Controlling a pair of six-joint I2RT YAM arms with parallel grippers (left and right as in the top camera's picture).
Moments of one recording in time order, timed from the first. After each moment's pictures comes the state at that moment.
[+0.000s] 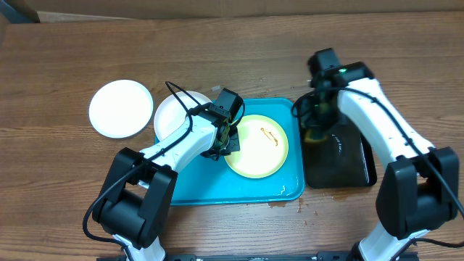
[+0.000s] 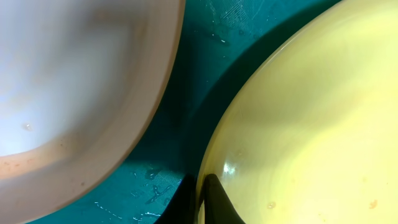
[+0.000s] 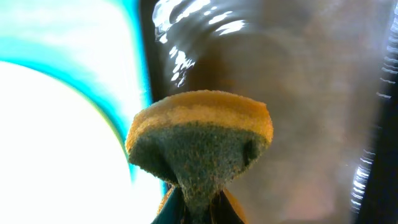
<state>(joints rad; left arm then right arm) -0.49 1.87 1.15 -0.72 0.01 -0.62 0.29 1.85 1.46 -1.10 0.00 0.30</state>
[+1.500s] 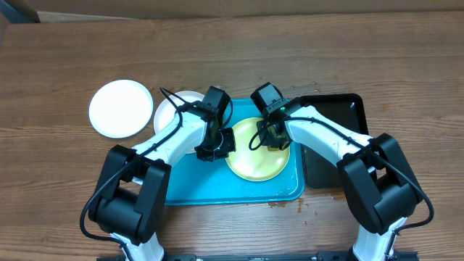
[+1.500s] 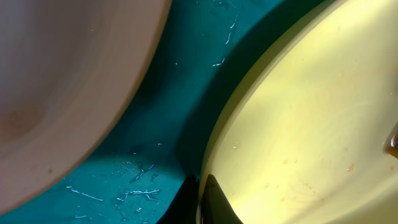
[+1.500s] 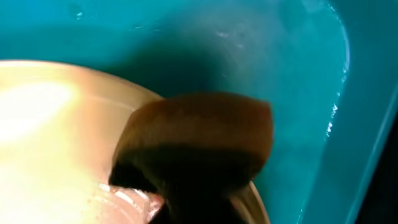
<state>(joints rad) -0.42 1.87 1.14 -0.75 0.24 -0.56 0.55 1.96 1.27 -0.69 0.11 0.34</state>
